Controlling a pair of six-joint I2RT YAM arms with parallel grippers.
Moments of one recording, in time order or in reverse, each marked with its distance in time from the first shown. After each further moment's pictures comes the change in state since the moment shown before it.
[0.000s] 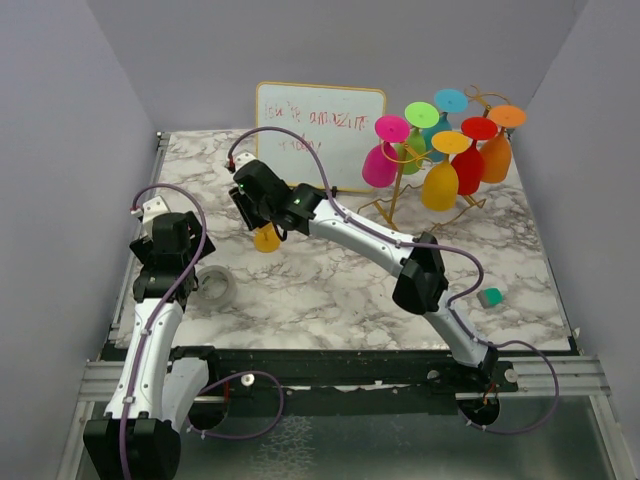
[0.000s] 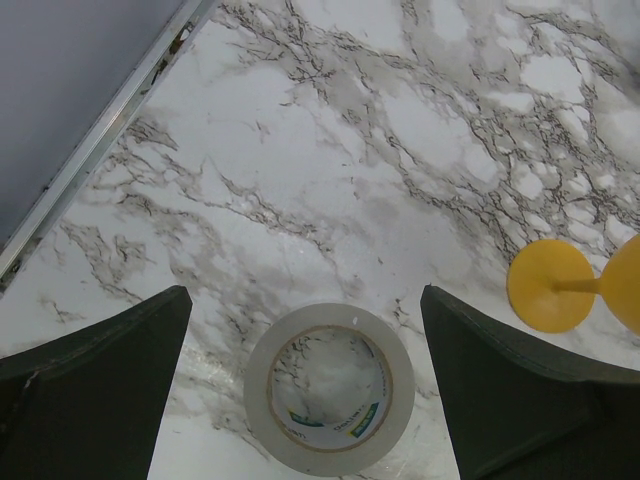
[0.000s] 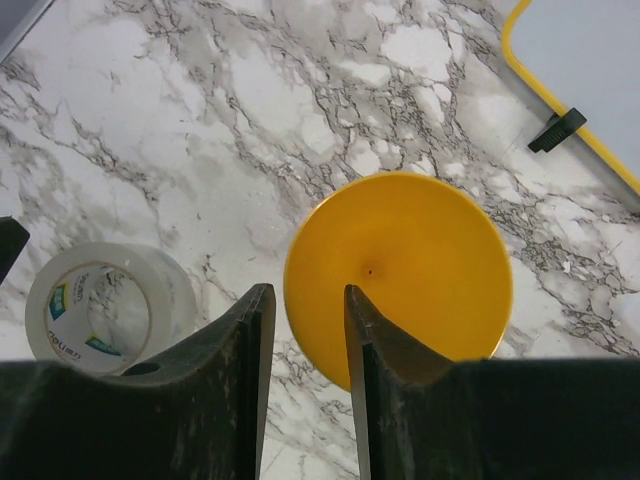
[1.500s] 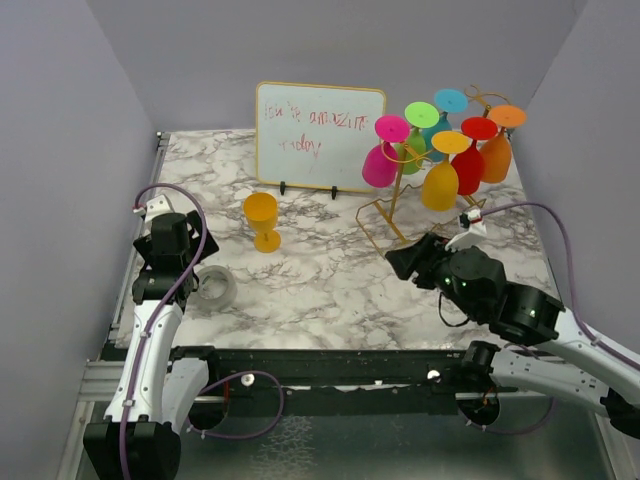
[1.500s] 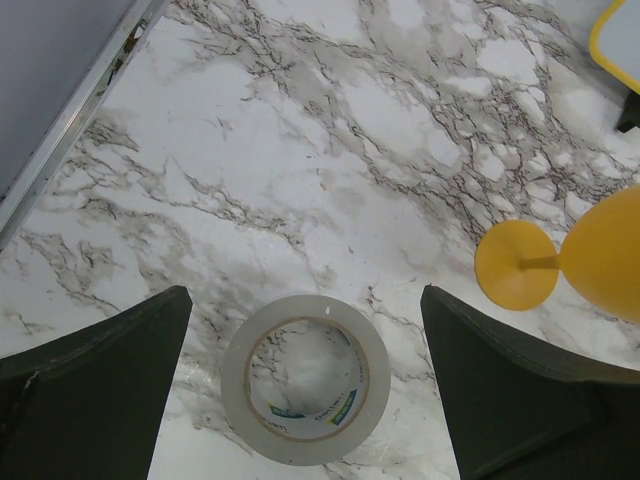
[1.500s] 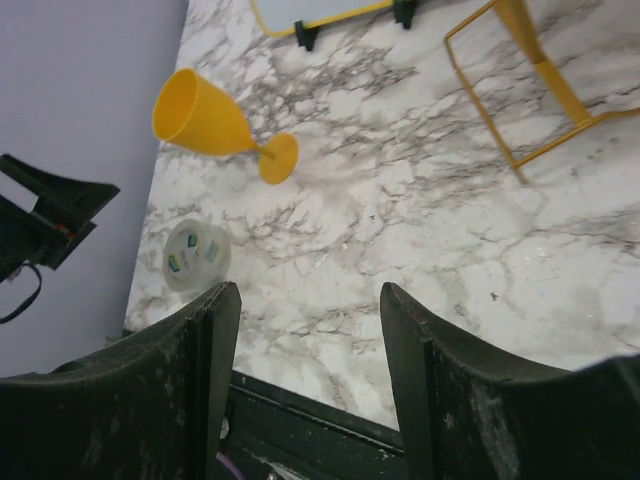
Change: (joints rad) left arm 0.000 -0.014 0.003 0.003 0.077 0.009; right arm 0.001 -1.619 -1.480 0.111 0.296 0.696
